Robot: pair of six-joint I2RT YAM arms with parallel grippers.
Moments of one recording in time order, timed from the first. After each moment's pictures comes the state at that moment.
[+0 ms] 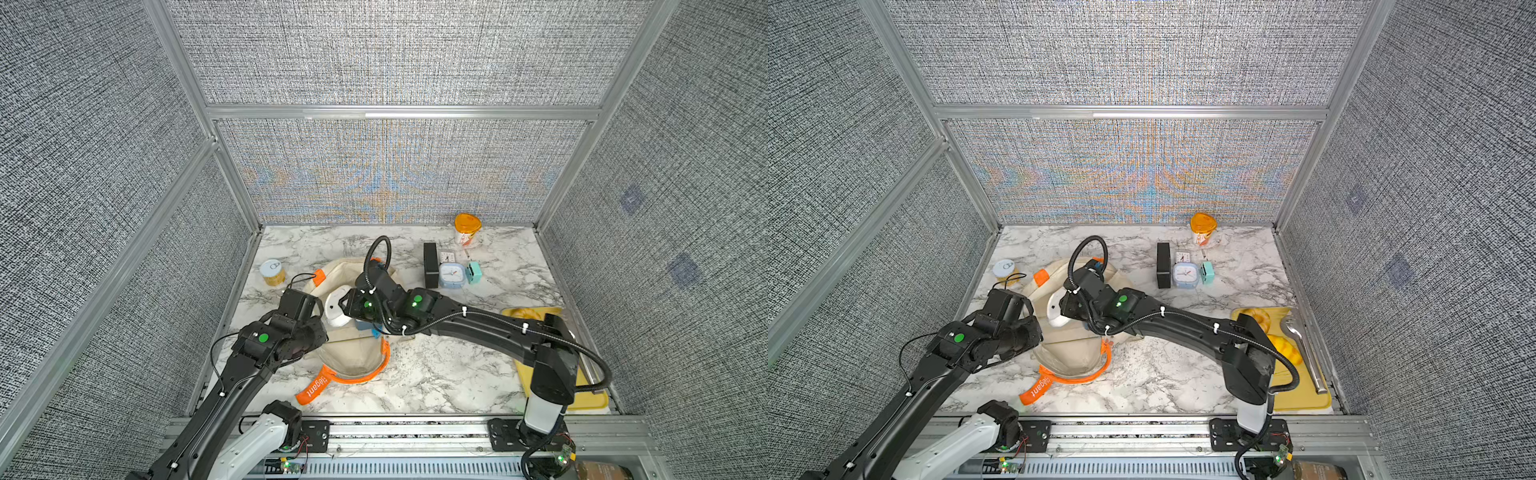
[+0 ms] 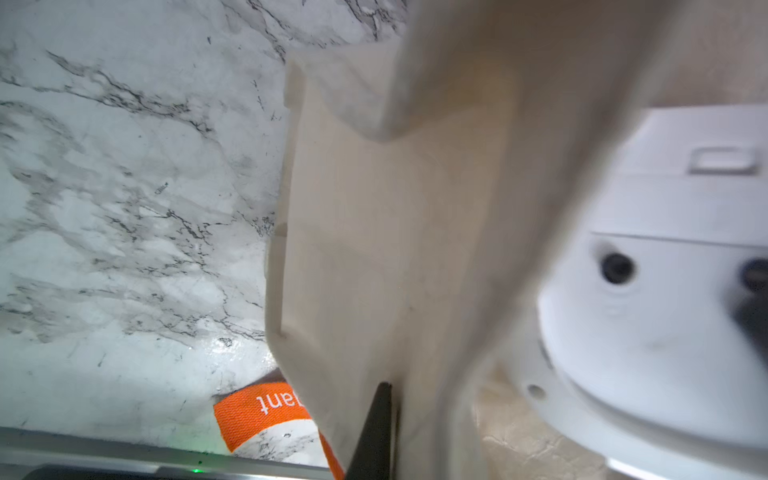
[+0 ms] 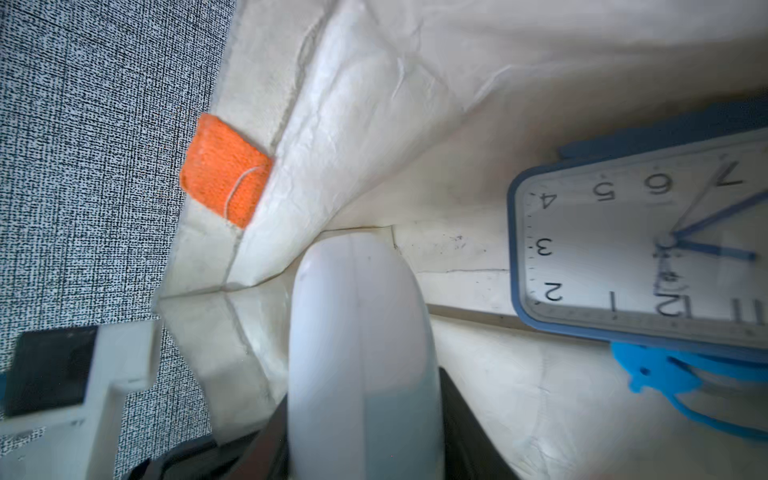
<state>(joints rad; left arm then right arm) -0.44 0.87 0.90 -1.09 -0.02 -0.79 1.08 1.80 1.58 -0.43 0.10 1.06</state>
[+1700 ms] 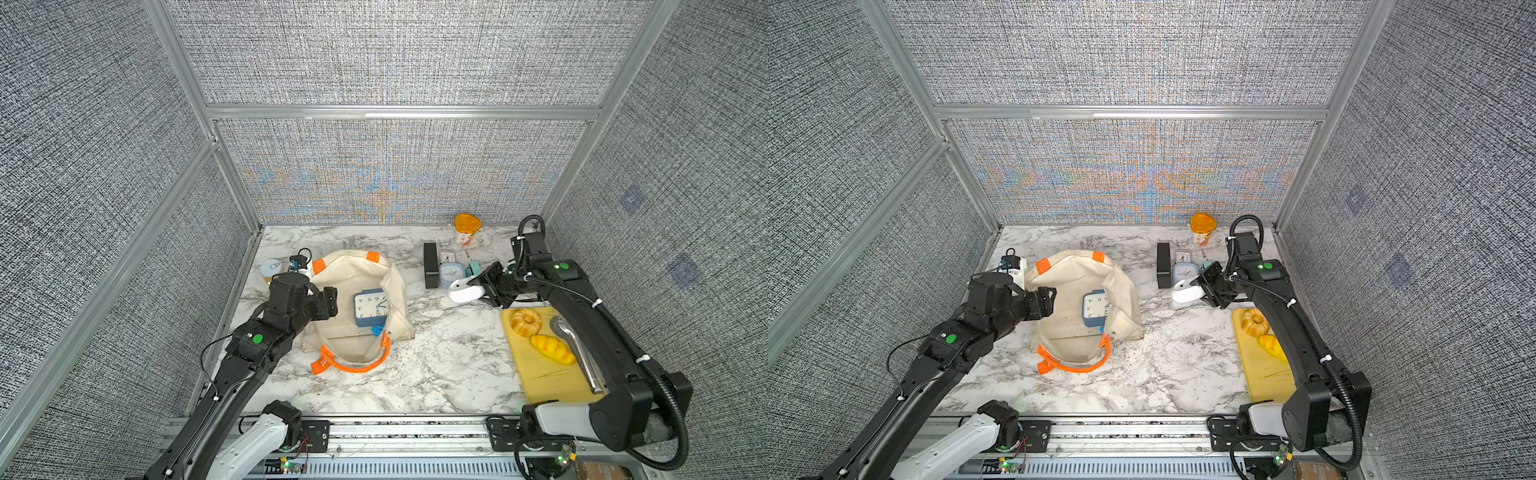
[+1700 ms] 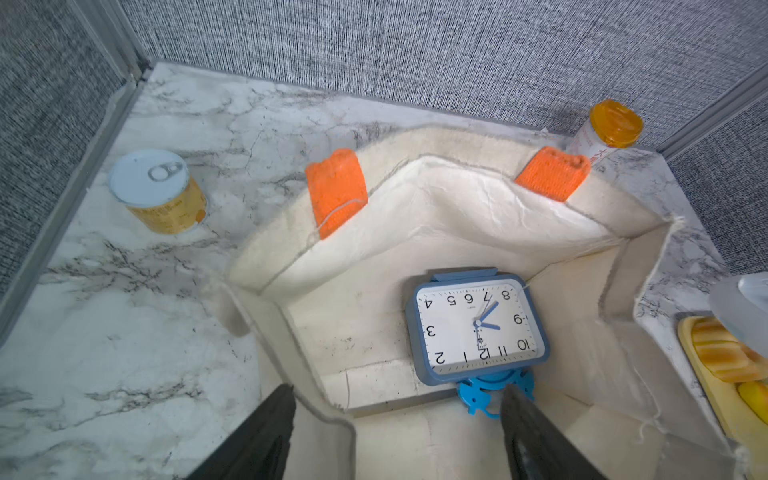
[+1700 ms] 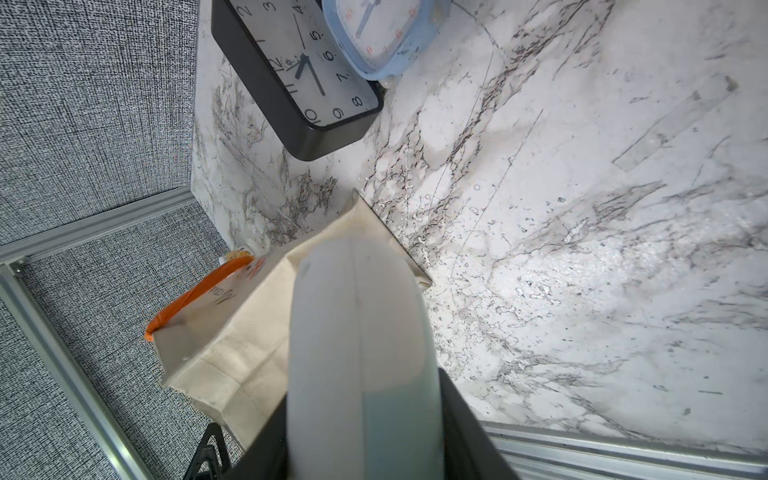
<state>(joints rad) -0.44 0.85 0.98 -0.70 -0.12 -0.34 0.17 1.34 1.27 -0.95 -0.44 1.07</state>
